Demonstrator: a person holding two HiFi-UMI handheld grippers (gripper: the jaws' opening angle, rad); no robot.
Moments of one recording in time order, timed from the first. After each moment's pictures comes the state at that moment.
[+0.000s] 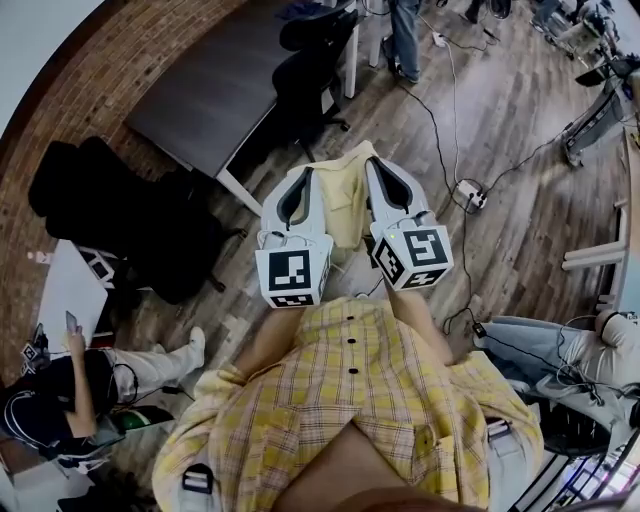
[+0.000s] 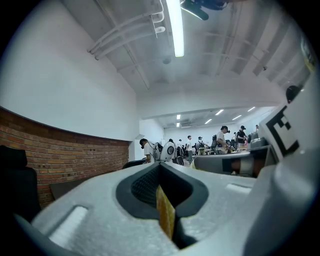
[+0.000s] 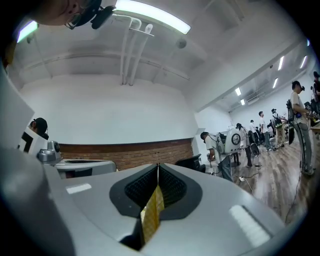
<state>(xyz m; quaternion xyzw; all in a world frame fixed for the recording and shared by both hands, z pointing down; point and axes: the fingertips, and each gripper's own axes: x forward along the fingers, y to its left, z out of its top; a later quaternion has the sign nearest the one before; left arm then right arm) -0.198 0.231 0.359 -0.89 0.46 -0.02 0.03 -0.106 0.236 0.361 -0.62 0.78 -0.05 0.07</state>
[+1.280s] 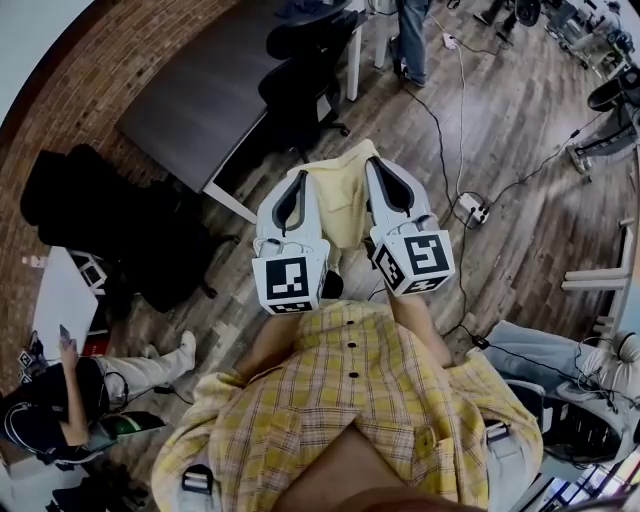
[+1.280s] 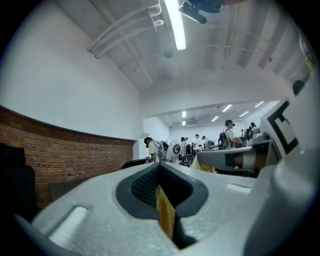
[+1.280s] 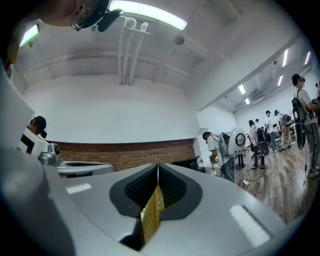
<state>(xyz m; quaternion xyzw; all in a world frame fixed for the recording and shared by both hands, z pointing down) -0.131 0.141 0.387 -0.87 0.49 -0.02 0.03 -0.032 0.144 0.379 -0.60 0.80 -0.04 0.07</state>
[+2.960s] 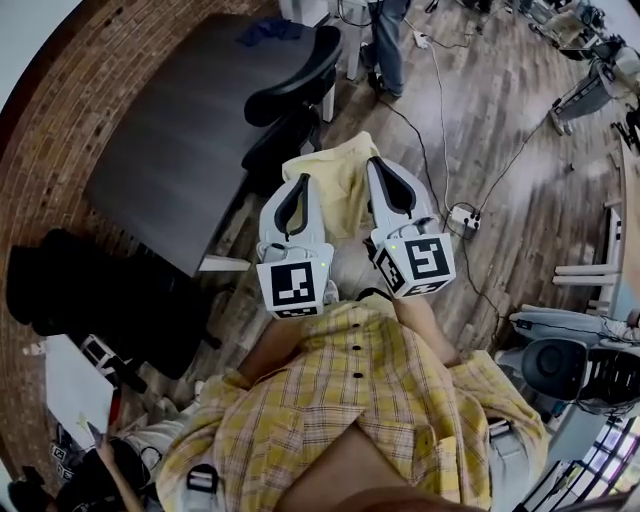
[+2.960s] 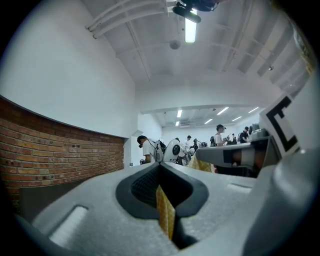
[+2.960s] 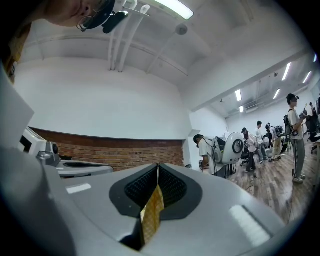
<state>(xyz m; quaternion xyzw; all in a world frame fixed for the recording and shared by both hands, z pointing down) -0.082 -0.125 0.377 -0.90 0.43 -0.02 0.02 0.014 -0.111 0.361 -0.66 0.75 -0.02 0.04</state>
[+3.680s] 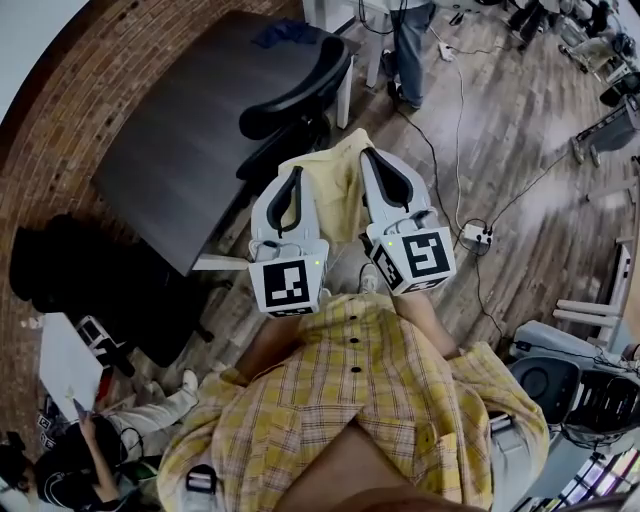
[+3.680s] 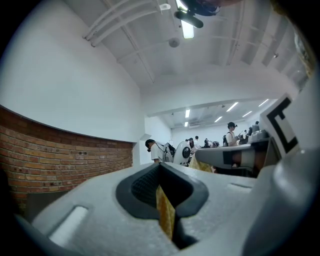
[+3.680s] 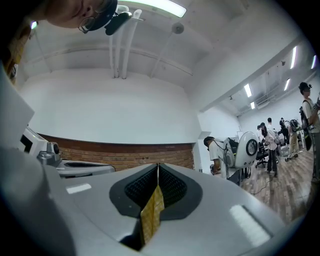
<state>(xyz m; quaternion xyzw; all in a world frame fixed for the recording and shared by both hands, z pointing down) -0.036 -0.161 0.358 -0.87 0.49 -0.01 0.04 0.059 -0.158 0.345 -0.60 0.80 0.00 0.06</state>
